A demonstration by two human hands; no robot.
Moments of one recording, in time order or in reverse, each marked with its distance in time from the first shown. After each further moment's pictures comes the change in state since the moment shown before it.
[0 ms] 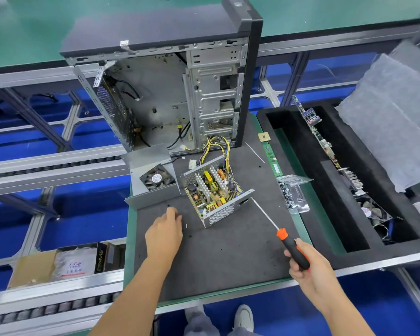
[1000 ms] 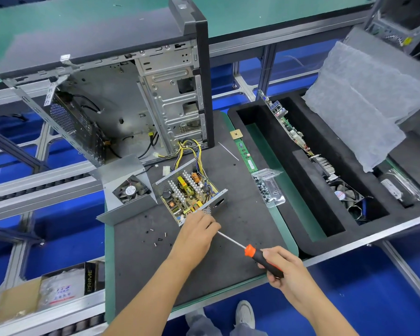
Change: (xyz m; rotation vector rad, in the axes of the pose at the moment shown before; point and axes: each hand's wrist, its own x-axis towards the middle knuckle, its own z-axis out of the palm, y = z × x) left_hand -0.010 0.095 0.005 -0.152 0.177 0.969; right_hand -0.024 0.009 -0.005 -0.212 -0.145 0.019
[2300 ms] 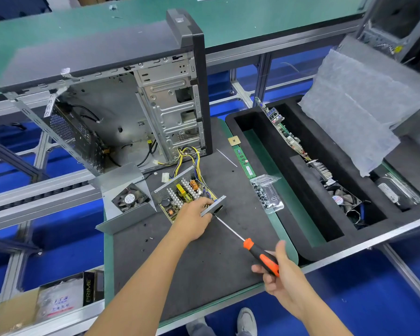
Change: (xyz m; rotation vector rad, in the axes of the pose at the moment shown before) left_hand 0.063 -0.024 -0.025 -0.472 -0.447 -0.804; right_hand 0.009 -0.006 0.013 0.270 0.096 0.183
